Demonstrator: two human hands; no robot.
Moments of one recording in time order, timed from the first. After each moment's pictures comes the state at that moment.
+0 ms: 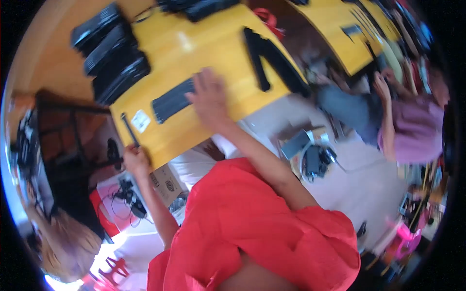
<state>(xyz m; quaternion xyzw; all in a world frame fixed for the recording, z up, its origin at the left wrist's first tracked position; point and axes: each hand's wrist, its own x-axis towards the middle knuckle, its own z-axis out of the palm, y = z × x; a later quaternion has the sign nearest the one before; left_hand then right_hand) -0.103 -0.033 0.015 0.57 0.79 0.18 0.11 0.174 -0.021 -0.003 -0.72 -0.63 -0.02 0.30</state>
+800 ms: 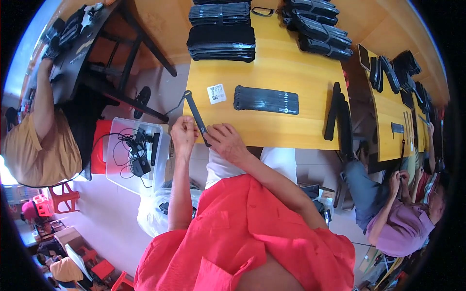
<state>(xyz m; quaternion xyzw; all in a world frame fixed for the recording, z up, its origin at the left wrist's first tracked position) -0.109 -0.072 0.029 0.37 0.76 0.41 0.35 0.055 -0.073 0.005 -0.31 -0.90 0.05 0.30</state>
